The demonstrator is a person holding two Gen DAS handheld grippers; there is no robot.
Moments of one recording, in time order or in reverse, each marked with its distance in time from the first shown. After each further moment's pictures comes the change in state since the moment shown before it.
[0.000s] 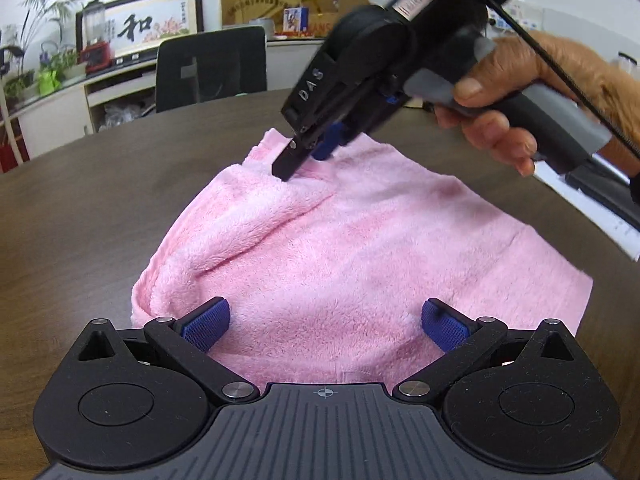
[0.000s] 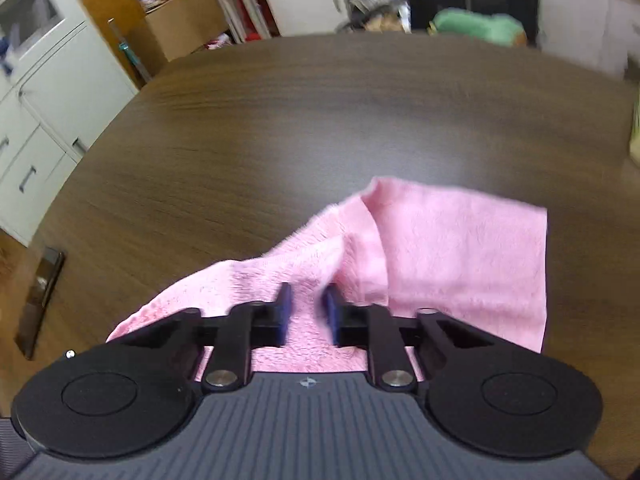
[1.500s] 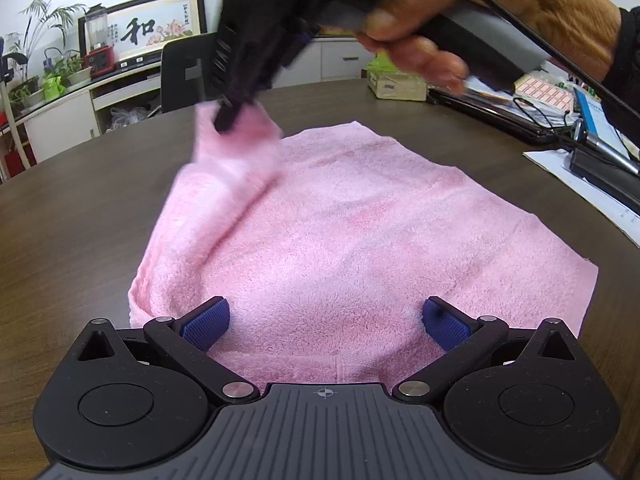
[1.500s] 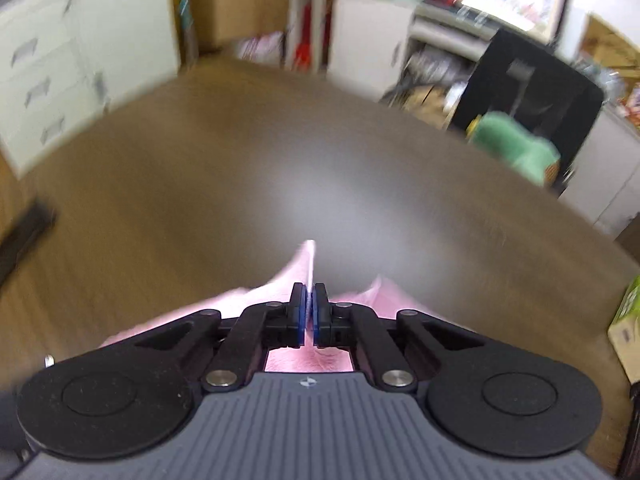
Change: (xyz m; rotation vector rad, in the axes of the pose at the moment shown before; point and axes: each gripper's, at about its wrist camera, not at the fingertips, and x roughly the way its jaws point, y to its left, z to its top) left arm 0.005 -0.007 0.001 -0.004 0.011 0.029; right arm 0.002 0.065 0.064 -0.305 -0.154 -0.102
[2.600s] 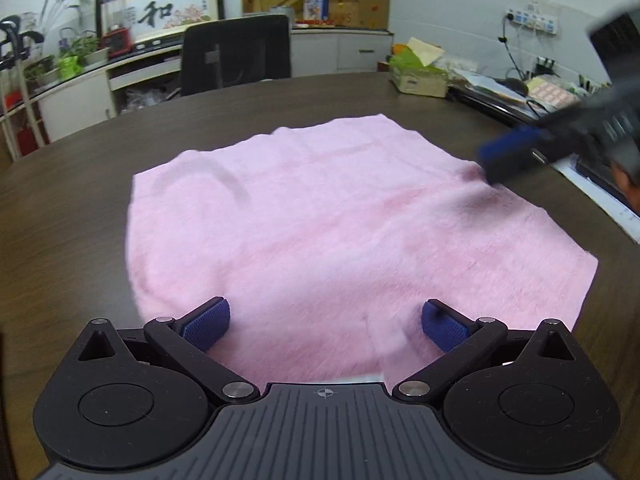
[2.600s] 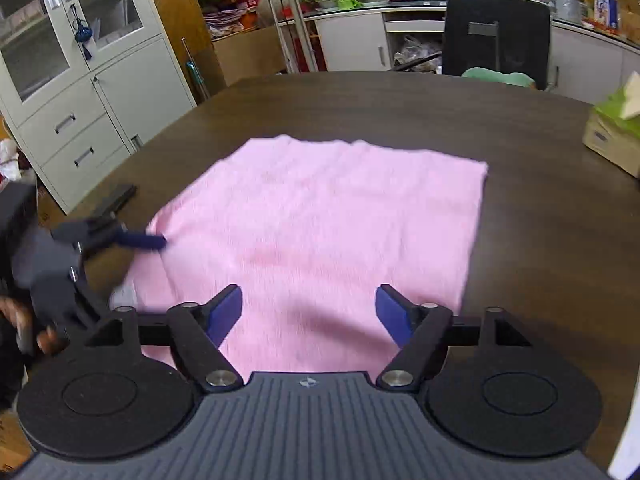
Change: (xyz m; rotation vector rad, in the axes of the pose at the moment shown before) left arm -0.042 0.032 -0.021 -0.042 0.037 0.034; right arm -0.132 -0.042 -0.203 0.224 -0.039 0.171
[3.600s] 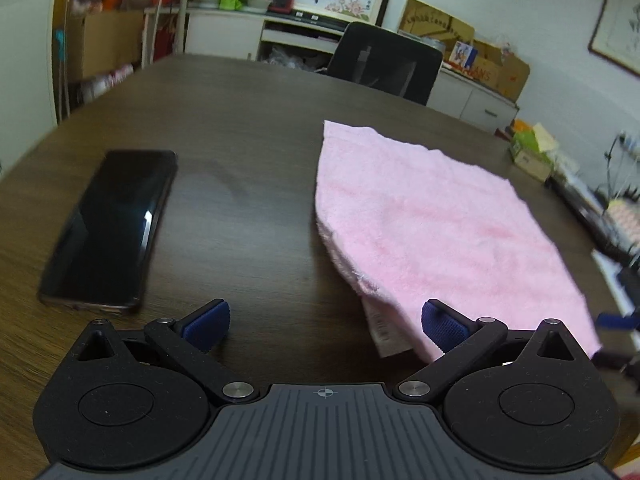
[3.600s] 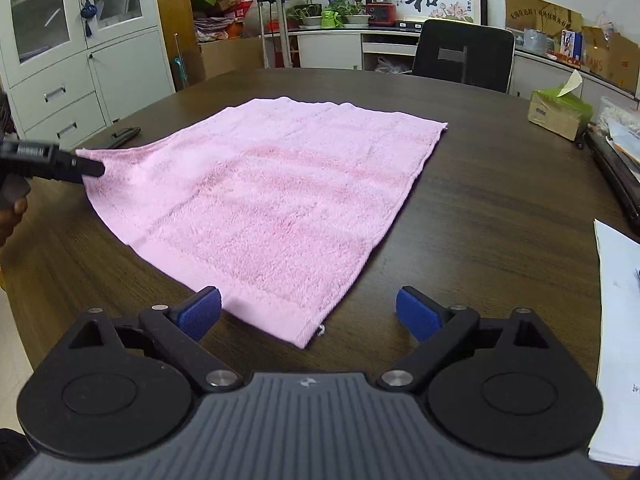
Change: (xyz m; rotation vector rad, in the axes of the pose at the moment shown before) left arm -0.075 0.075 -0.054 -0.532 -0.051 0.063; right arm -0.036 0.049 -0.107 -0.073 -0.083 -0.149
